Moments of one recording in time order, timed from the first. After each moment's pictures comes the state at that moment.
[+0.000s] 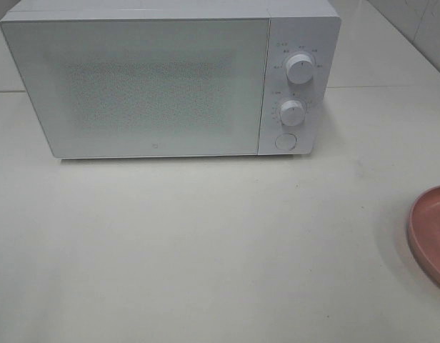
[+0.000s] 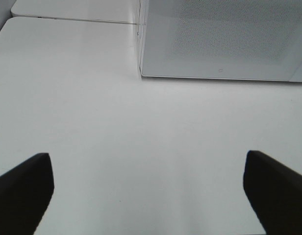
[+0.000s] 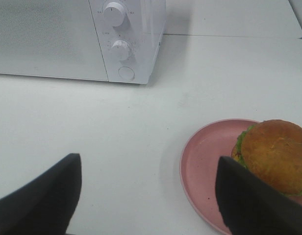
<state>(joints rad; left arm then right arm) 0.00 -0.01 -0.51 -0.14 1.07 0.03 0.13 0.07 -0.56 0.07 0.98 0.03</state>
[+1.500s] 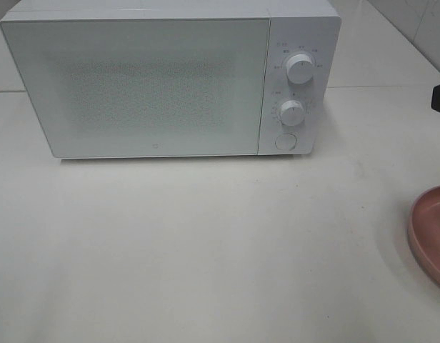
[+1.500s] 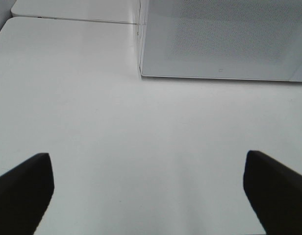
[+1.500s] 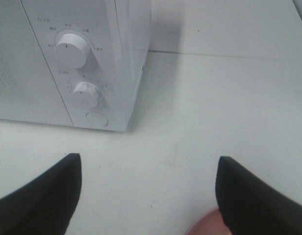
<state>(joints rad) 0.00 -0.01 -0.51 -0.14 1.07 0.03 0.13 0.85 -0.50 0.00 0.17 0.04</state>
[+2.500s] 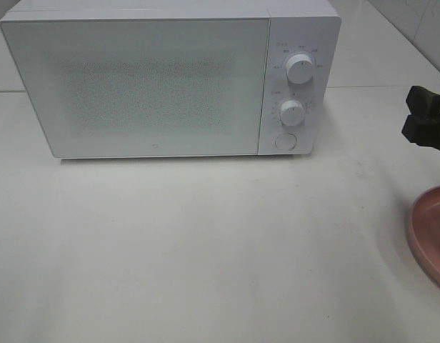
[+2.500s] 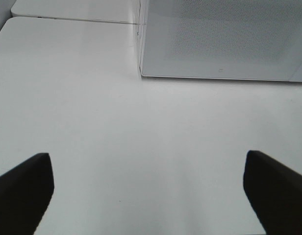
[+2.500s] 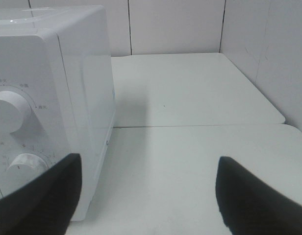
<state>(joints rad) 0.00 -0.01 -0.51 -0.14 1.07 0.03 0.17 1.34 -0.20 0.22 -1.01 -0.08</state>
